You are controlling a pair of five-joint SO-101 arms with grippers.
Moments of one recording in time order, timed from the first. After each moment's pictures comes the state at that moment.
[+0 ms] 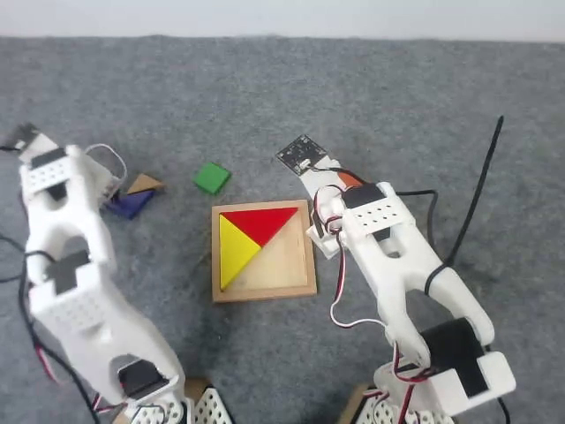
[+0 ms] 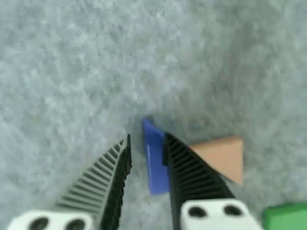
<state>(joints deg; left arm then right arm) -33.4 30.2 -3.0 66.0 34.5 -25.1 -5.2 32.7 56.3 19.4</state>
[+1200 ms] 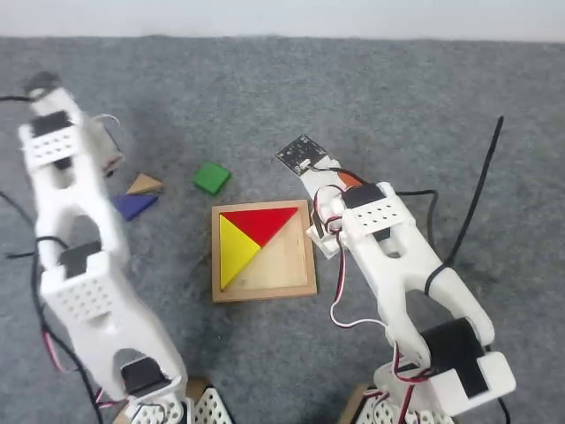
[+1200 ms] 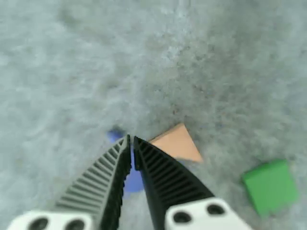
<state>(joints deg) -28.1 34.1 -18.7 73.8 18.6 -25.1 -5.2 33.4 56.3 19.4</state>
